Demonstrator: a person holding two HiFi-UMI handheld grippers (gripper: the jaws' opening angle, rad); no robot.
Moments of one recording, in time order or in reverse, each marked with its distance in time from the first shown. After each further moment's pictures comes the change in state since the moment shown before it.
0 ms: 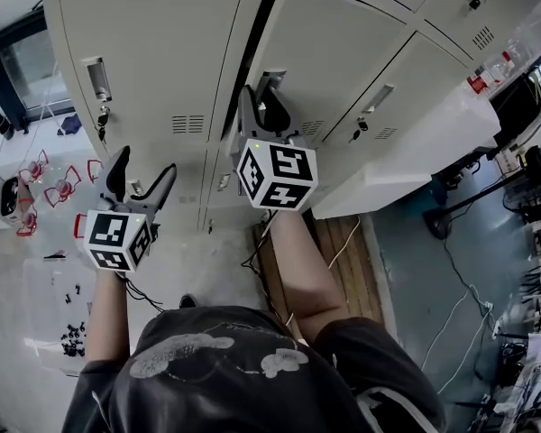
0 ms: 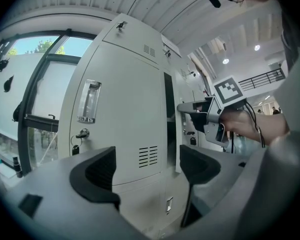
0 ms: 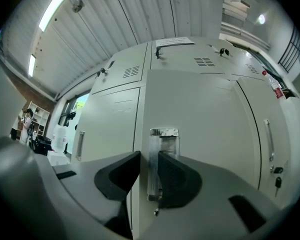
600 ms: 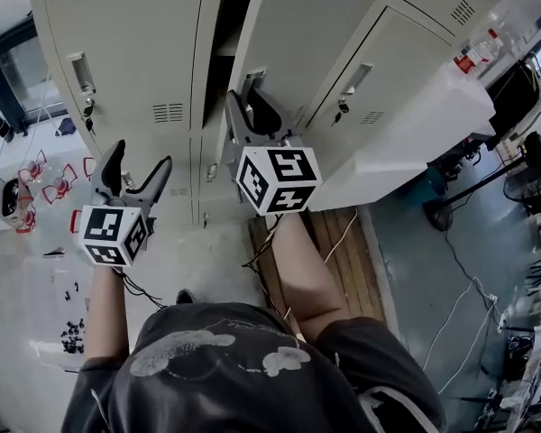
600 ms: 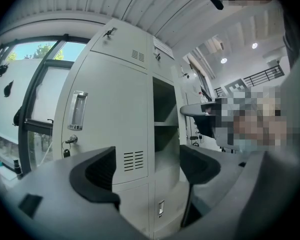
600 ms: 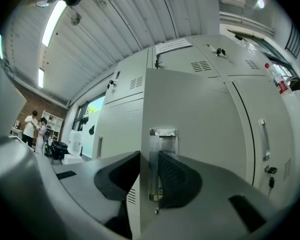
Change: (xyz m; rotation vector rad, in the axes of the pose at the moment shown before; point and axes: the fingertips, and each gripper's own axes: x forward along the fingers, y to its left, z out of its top) left arm -0.009 -0.048 0.015 0.022 -0.021 0.007; right arm -0.056 -0.005 0.010 0.035 0.013 0.146
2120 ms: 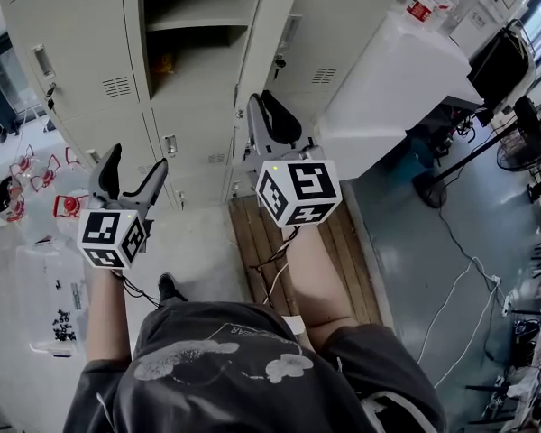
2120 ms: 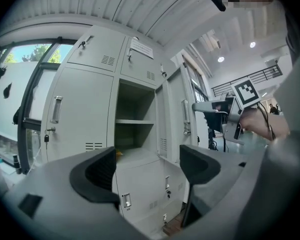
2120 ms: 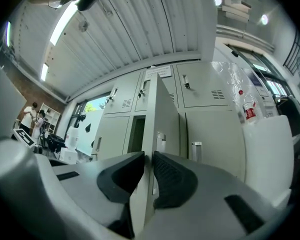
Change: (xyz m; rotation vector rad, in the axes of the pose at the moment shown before) left arm -0.030 -0.170 -0.007 0.007 0.017 -0.017; right arm -0.195 -0.096 0.029 -0.089 -0.046 -0.062
